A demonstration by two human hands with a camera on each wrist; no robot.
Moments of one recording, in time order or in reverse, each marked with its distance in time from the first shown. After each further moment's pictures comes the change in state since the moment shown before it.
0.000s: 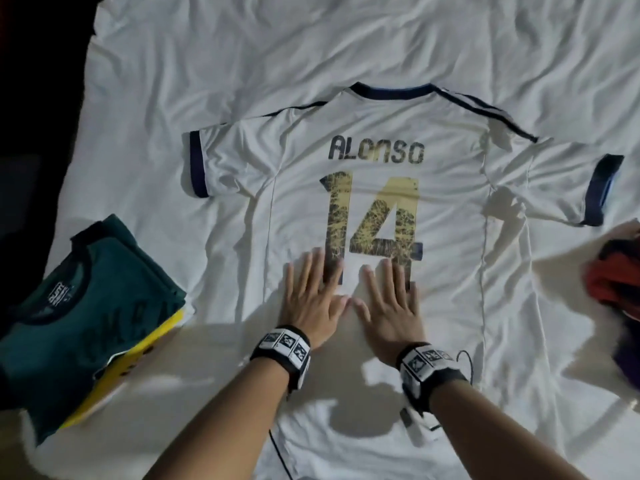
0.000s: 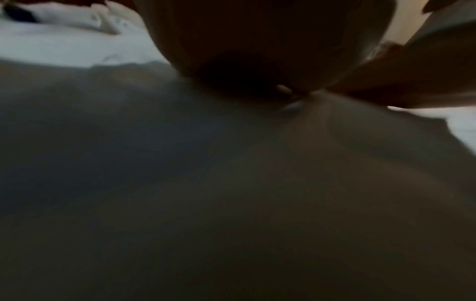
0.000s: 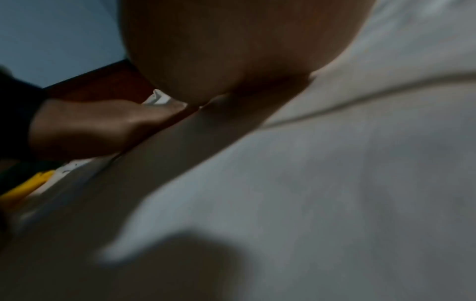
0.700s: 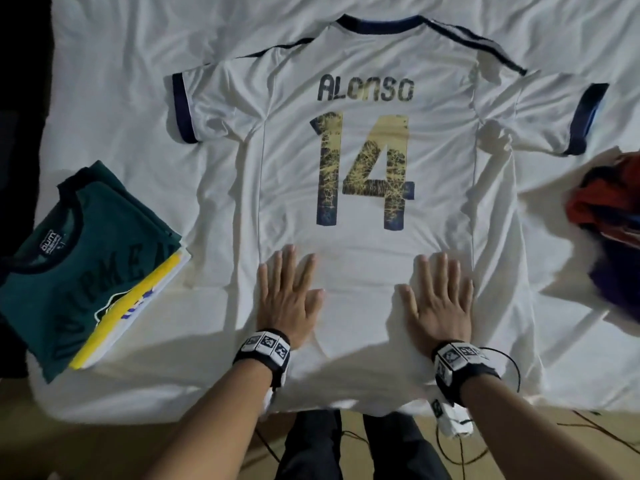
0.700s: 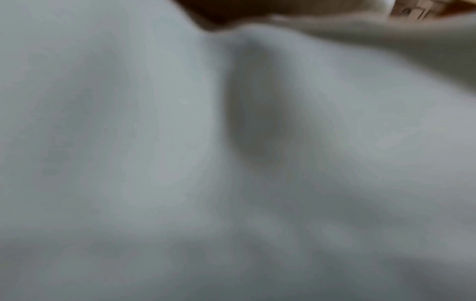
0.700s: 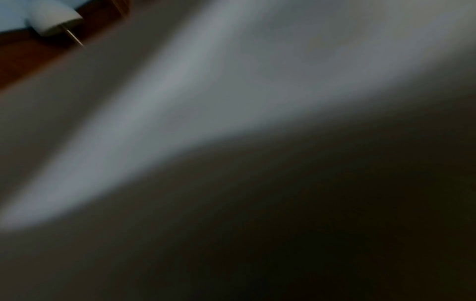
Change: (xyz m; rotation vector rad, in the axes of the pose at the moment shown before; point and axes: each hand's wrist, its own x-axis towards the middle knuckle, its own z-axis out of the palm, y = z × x) left_hand -0.109 -0.011 0.060 -0.001 0.095 -0.079; right_hand -0.109 0.072 0.045 -0.037 0.130 0.271
